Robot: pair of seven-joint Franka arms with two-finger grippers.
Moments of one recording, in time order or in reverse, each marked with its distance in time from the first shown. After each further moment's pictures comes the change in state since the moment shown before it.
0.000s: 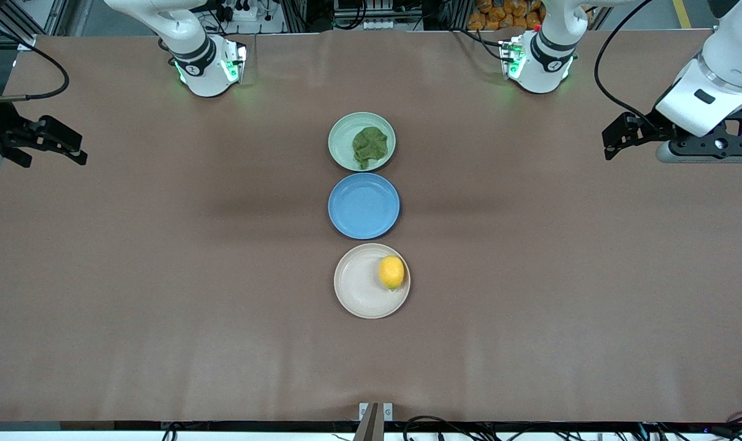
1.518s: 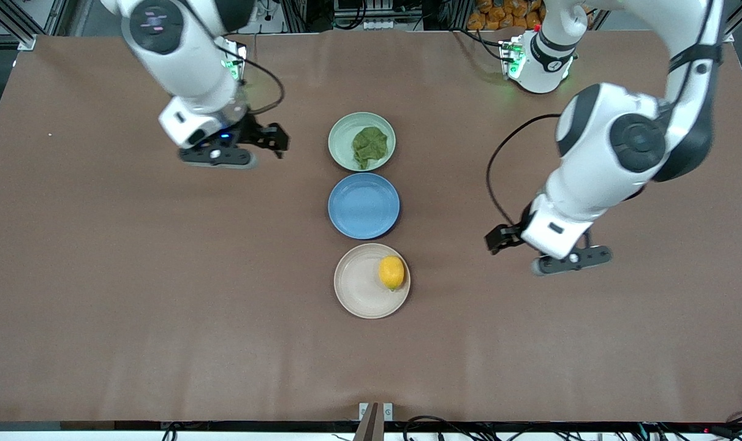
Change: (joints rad) left arm -0.187 0.465 -0.028 0.225 -0.068 0.332 -0.432; right arm 0.204 0.024 0.336 -0.313 0.057 0.303 0.656
